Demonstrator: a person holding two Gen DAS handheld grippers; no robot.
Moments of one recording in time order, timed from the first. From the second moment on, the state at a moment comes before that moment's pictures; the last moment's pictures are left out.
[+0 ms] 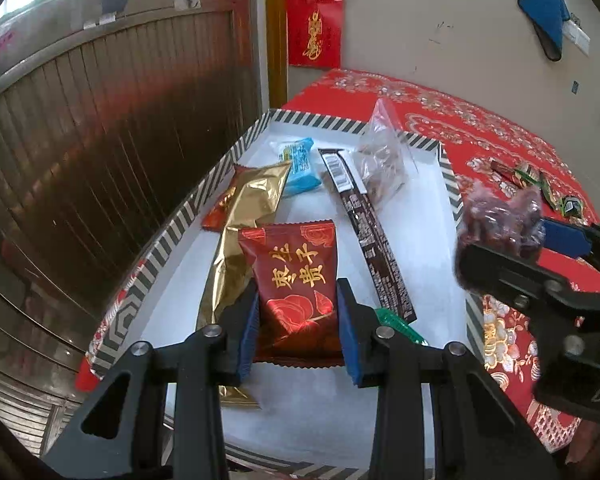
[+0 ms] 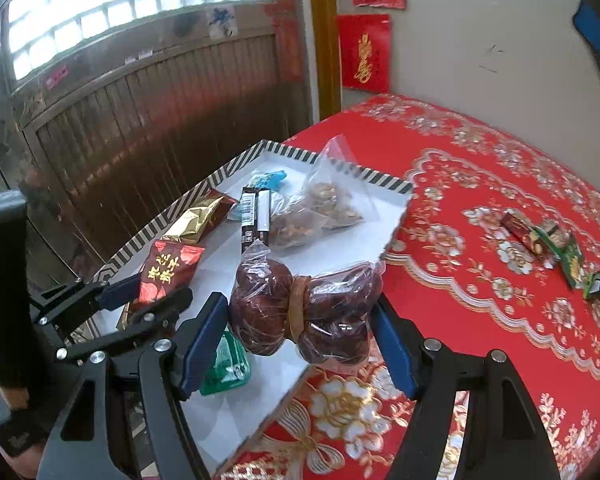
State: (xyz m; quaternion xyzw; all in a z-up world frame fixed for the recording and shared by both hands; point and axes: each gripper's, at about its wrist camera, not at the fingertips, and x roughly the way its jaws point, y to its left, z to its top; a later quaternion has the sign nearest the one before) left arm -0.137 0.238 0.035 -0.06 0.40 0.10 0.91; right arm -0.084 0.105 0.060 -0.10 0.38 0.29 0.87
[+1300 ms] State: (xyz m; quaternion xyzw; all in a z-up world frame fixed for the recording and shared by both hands) left arm -0.125 0.248 0.010 -0.06 0.43 0.10 0.89; right arm -0.066 0.124 0.041 -0.09 0.41 0.31 0.85
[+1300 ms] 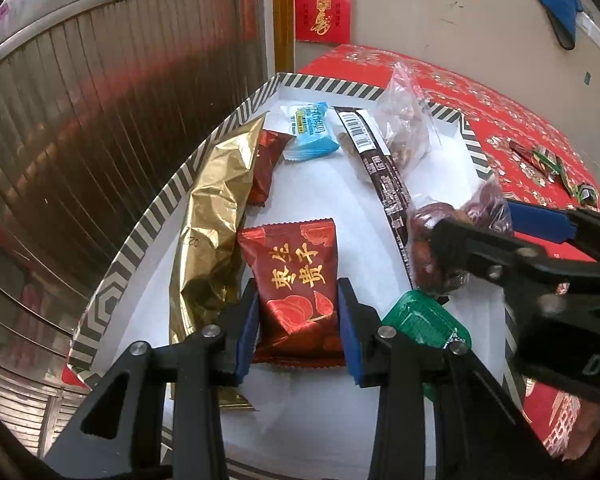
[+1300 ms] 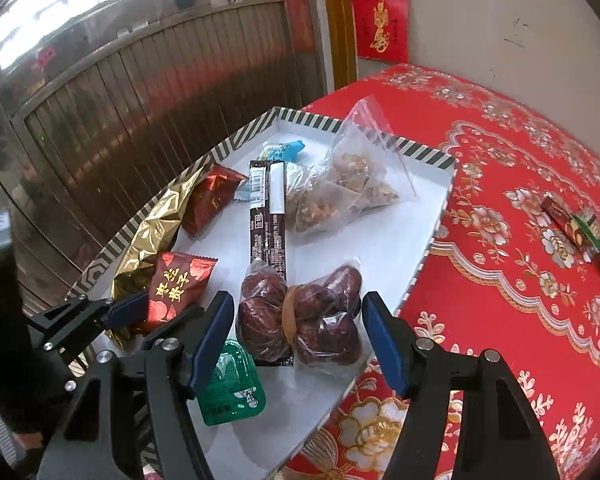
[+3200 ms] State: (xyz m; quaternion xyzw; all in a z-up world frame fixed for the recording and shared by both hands) left arm 0.149 -0.010 0.029 -0.02 0.50 0.04 0.87; right arm -0.001 -0.212 0.061 0.05 0.43 0.09 0.90
